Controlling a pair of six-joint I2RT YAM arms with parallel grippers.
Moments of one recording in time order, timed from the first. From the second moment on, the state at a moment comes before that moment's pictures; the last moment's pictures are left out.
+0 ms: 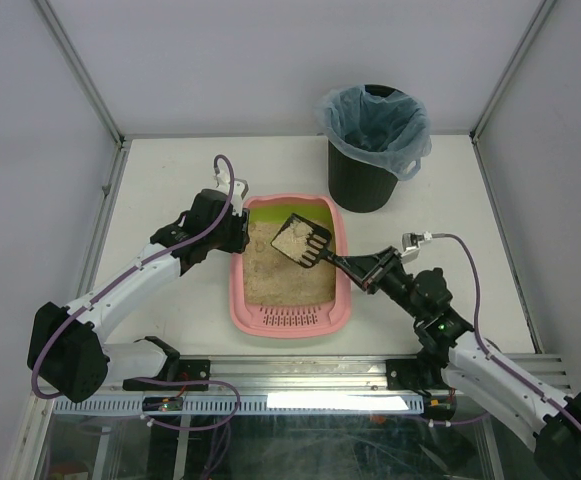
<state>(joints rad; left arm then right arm) -0.54 1.23 0.91 -0.39 -0.05 -0.21 0.64 0.58 0.14 0.39 -0.13 1.37</state>
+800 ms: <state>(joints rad) -0.54 1.23 0.91 -0.39 -0.06 -0.21 0.58 0.72 0.26 0.41 -0.33 1.35</state>
